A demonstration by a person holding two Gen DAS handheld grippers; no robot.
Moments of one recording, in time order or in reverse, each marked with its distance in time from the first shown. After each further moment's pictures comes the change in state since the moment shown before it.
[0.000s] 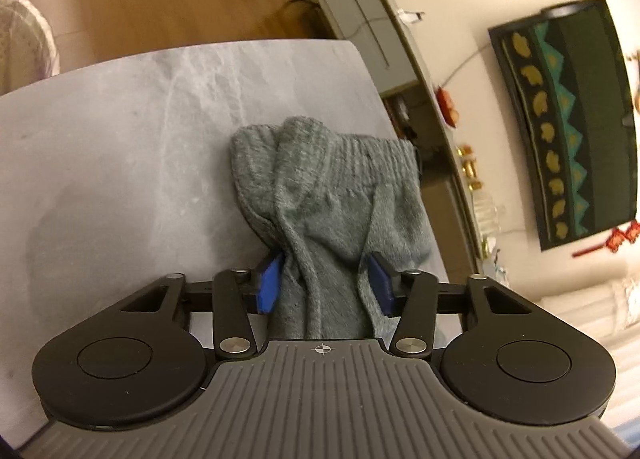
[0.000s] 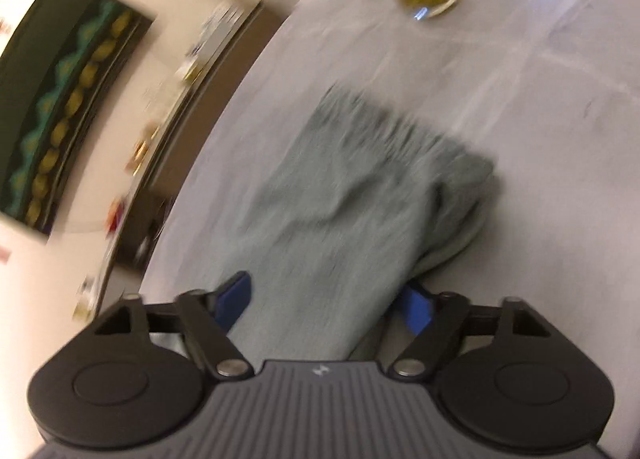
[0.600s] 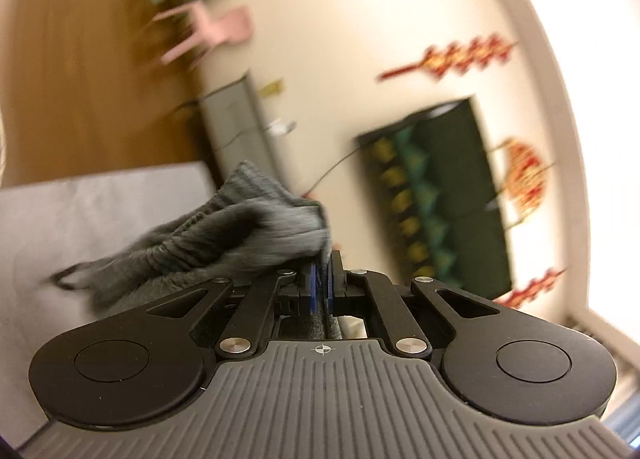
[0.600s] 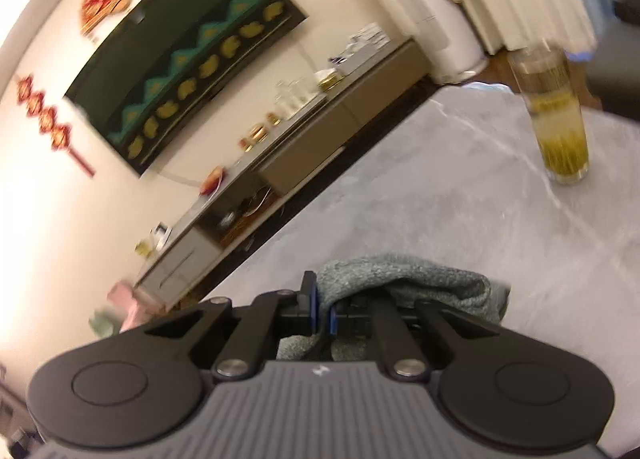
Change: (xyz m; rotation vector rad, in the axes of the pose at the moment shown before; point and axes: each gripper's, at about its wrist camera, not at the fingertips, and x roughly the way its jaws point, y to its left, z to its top) left arm -0.179 -0.085 -0.031 -0.014 -0.340 -0.395; right arm -0.111 0.084 0.073 -0.389 -0.025 0.253
